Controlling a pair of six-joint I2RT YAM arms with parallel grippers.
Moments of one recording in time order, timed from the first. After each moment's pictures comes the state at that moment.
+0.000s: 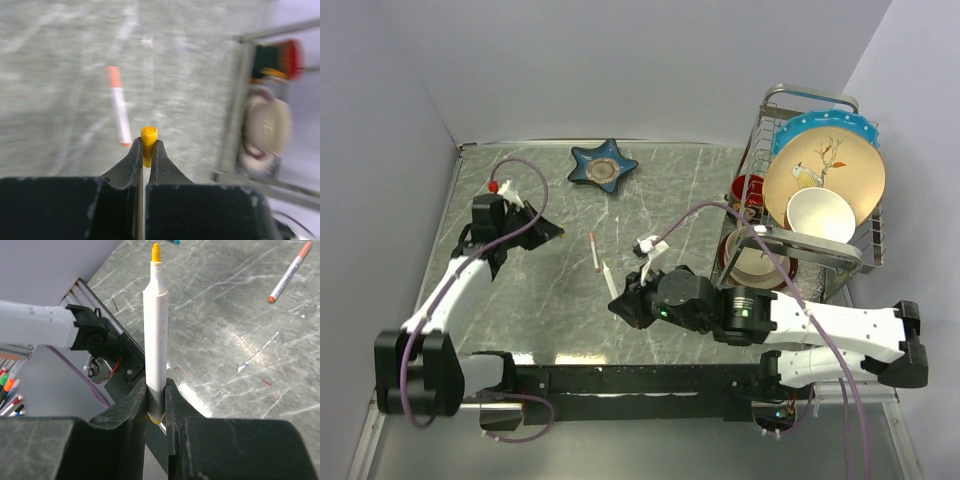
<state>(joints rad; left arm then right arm) -0.05 1.21 0.78 -0.16 0.45 -0.63 1.36 1.09 1.03 -0.35 0.29 0.61</state>
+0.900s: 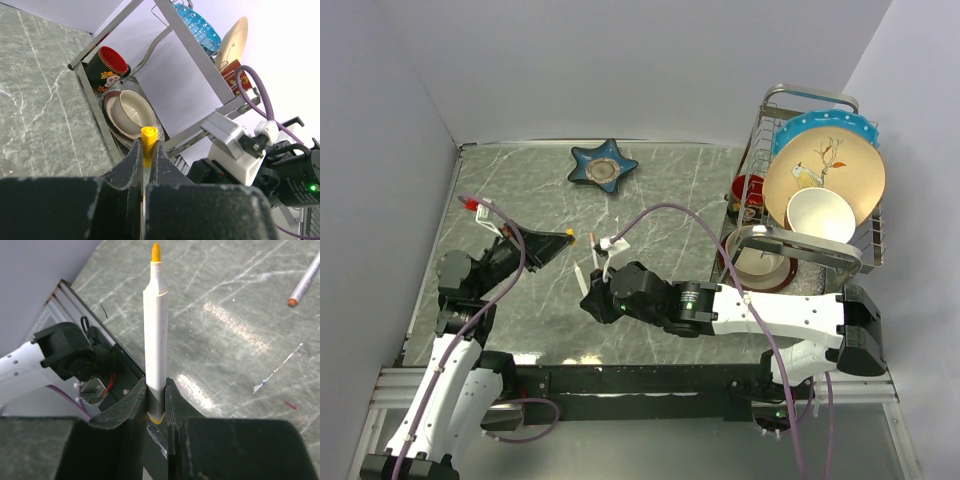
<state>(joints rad) -0.11 0.60 0.50 0.35 0.75 -1.02 1.32 1.38 1.11 -0.21 0.27 0.65</state>
